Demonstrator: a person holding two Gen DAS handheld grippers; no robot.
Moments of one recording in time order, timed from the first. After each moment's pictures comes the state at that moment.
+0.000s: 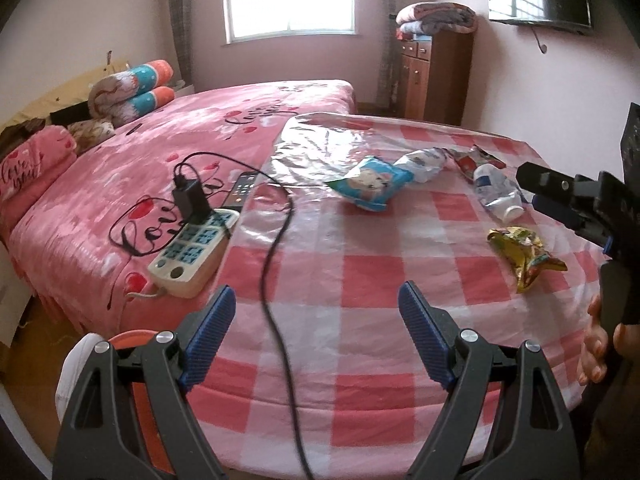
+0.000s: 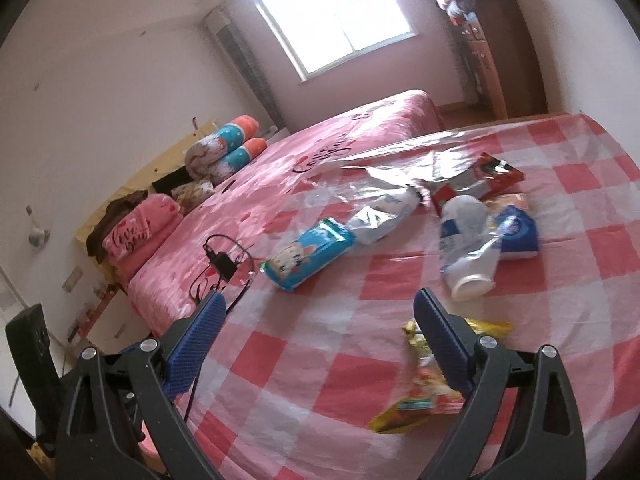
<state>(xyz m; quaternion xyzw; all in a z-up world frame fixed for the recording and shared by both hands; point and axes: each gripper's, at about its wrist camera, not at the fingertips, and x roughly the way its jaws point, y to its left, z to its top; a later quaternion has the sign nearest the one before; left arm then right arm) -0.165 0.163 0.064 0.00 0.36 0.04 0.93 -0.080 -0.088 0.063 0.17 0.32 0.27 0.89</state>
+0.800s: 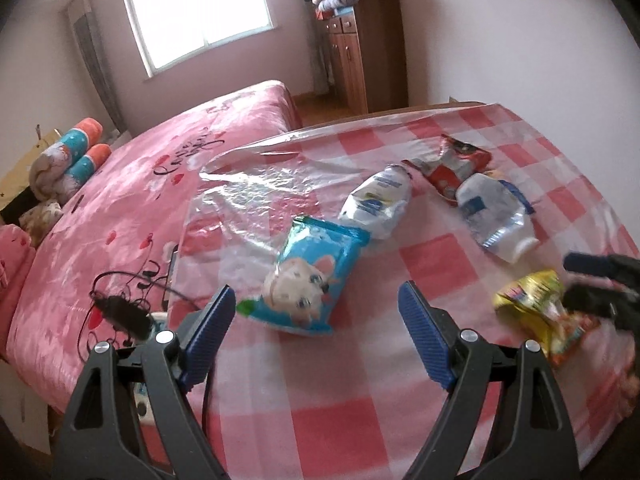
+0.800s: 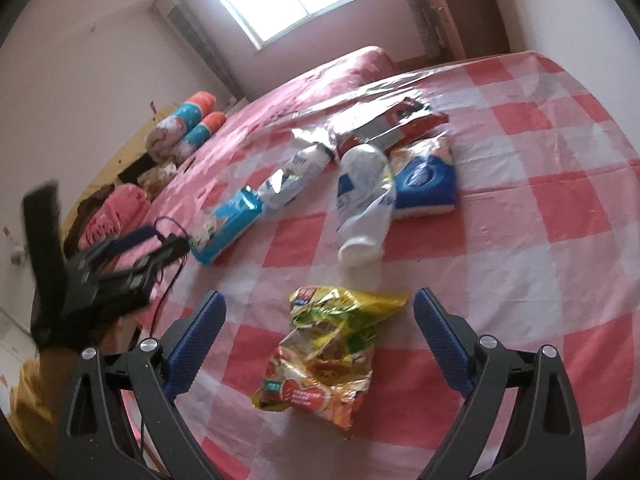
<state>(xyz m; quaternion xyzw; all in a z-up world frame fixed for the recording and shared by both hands) -0.019 0.103 0.063 0.12 0.38 -0.06 0.92 -0.055 -0.138 0.026 0.17 0.41 0.22 0.87</state>
